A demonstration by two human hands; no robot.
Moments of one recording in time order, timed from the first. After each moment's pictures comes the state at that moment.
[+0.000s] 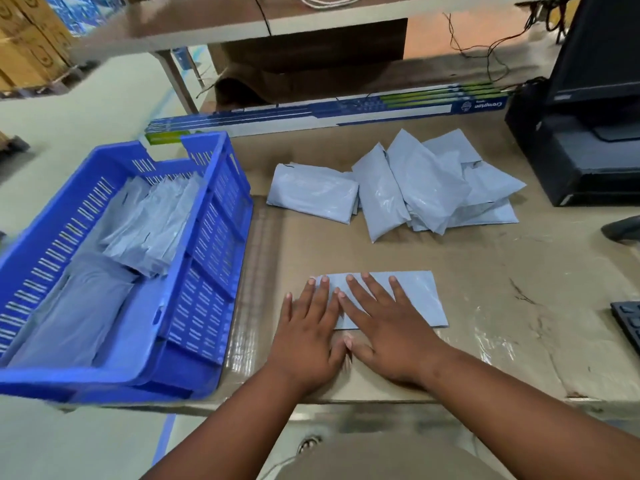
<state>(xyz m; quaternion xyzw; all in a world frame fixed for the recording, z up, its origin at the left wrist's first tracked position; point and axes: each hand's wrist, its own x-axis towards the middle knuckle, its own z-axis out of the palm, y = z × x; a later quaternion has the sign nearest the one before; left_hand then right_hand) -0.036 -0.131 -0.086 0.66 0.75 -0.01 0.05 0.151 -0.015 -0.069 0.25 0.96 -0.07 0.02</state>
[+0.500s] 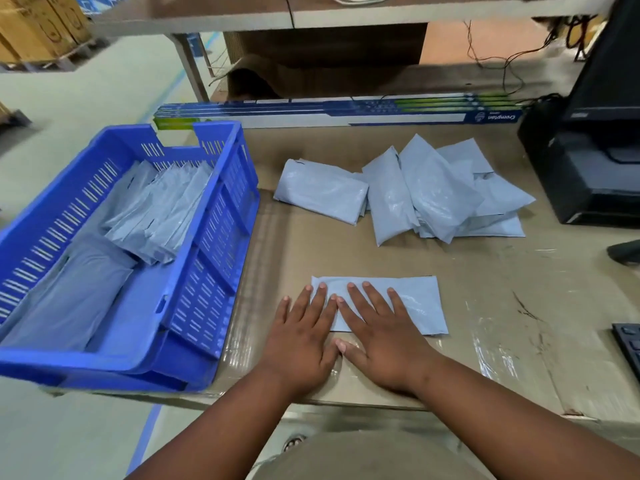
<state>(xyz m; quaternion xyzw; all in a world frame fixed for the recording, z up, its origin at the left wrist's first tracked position) -0.046 -0.142 -0.101 0.66 0.75 0.01 0.05 0.138 -0.021 -0.087 0.26 0.96 -0.08 0.06</state>
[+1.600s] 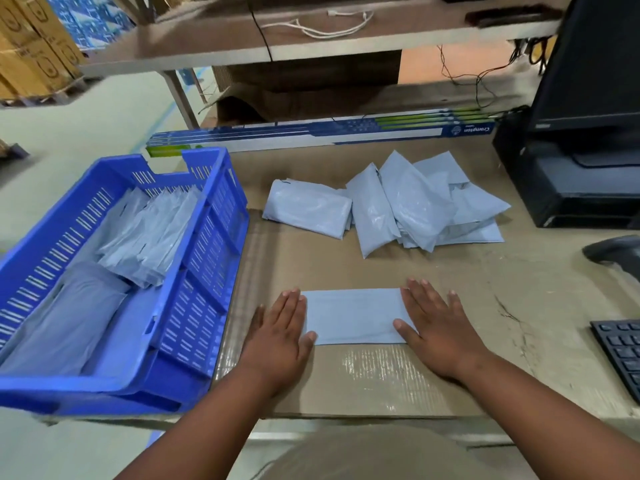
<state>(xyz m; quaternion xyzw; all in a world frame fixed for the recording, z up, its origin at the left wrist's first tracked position) -0.073 -0.132 -0.096 0.61 0.79 -0.02 0.07 0.224 0.046 -0.087 0.42 0.90 -0.11 0.08</state>
